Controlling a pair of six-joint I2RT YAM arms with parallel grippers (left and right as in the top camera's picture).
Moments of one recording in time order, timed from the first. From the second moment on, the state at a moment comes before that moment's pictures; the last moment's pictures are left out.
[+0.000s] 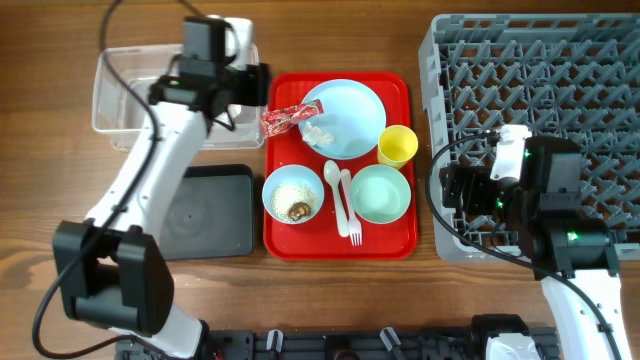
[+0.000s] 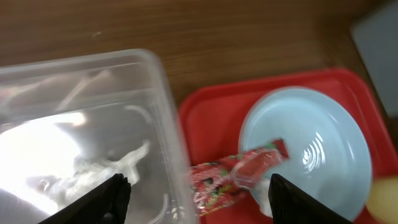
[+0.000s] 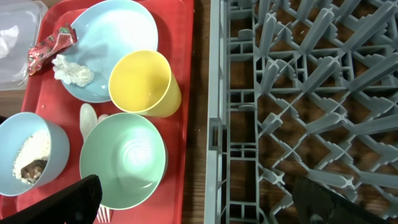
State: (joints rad) left arm -0.21 1.74 1.41 -0.52 0.14 -0.02; right arm 0.01 0.96 0.87 -0.81 -0.18 0.09
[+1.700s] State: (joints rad) left arm -0.39 2.09 1.41 -0.33 0.09 0.24; right arm 0.01 0.96 0.87 -0.82 -0.18 0.09
